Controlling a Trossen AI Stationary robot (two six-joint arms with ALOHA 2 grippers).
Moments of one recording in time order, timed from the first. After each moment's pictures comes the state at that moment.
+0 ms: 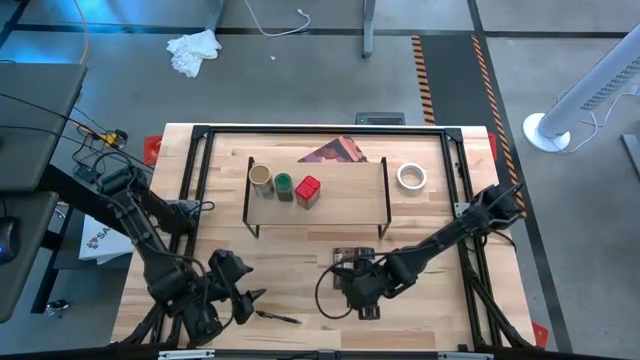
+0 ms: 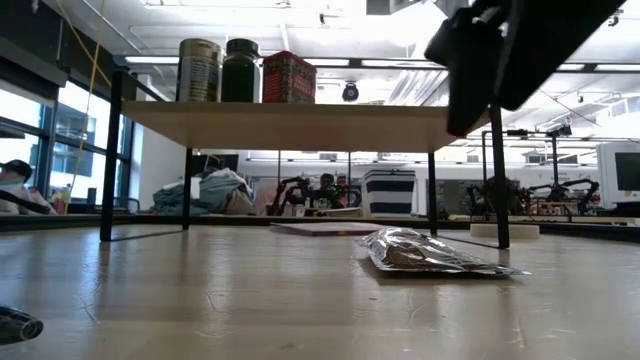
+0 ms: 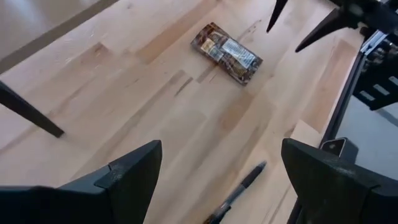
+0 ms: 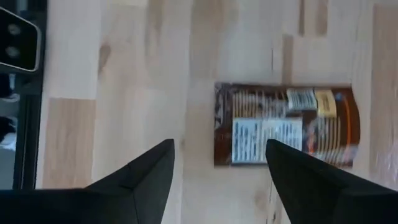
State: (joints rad) left arm -0.94 1.56 1.35 -1.08 -0.76 -1.56; right arm 0.54 1.88 1.44 -0.76 0.15 0.45
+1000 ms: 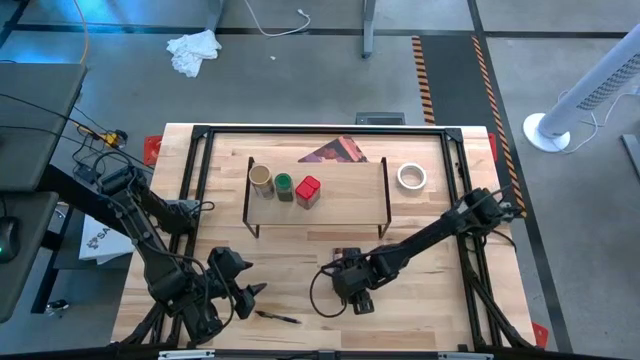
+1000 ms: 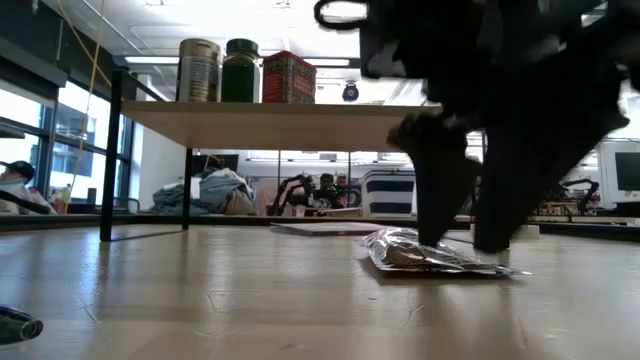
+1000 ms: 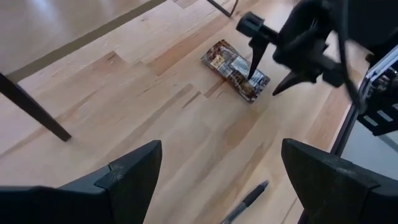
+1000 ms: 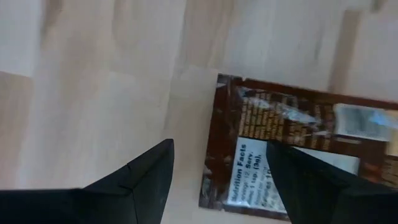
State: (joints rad) left arm -0.94 1.56 1.35 -1.12 -0.82 -1.65; right arm 0.45 2.00 1.33 -0.54 0.03 0.25
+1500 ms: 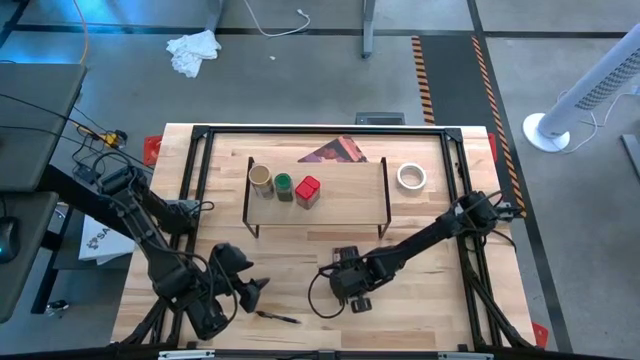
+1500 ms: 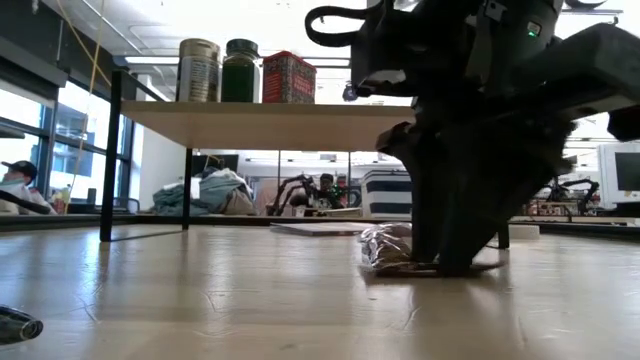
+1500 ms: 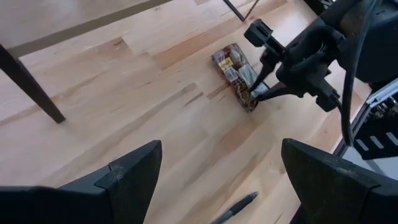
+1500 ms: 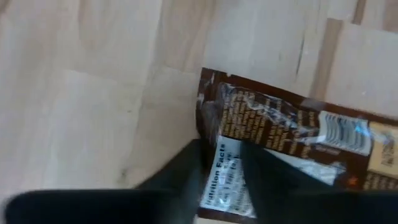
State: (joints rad) left arm -0.90 1.56 1.35 -1.12 -0.79 -1.78; right arm 0.45 2.08 1.33 -0.56 0.08 0.21
